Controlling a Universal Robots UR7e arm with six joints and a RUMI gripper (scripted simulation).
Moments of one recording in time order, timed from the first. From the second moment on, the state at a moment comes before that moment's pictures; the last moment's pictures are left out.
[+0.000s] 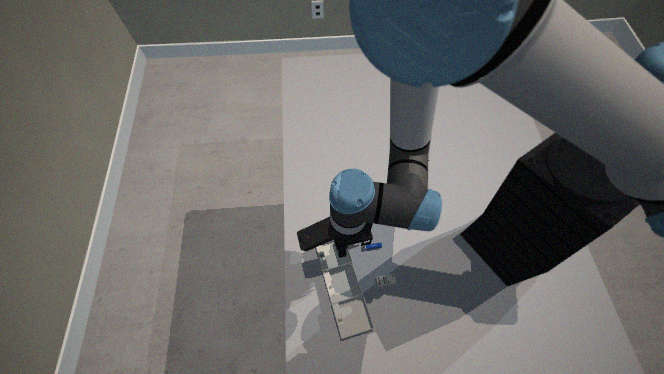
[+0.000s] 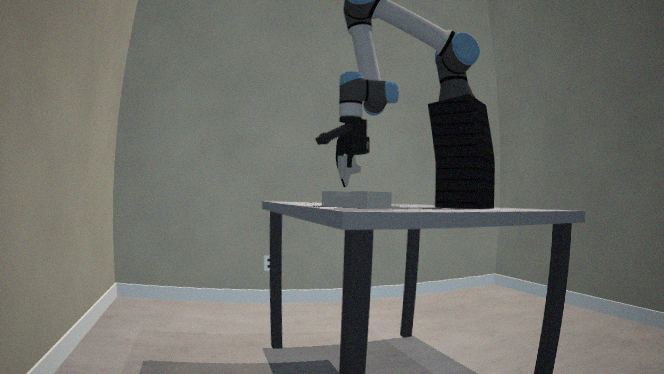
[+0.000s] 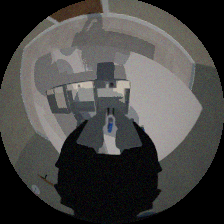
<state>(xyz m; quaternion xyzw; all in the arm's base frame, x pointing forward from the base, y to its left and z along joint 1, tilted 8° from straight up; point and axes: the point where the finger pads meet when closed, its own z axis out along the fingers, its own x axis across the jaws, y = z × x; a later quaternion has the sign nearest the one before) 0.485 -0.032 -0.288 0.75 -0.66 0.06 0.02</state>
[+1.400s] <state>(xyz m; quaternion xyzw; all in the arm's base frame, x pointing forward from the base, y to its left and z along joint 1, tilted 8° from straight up) 0.487 -0.037 -0.327 0.75 -0.66 0.06 0.02</state>
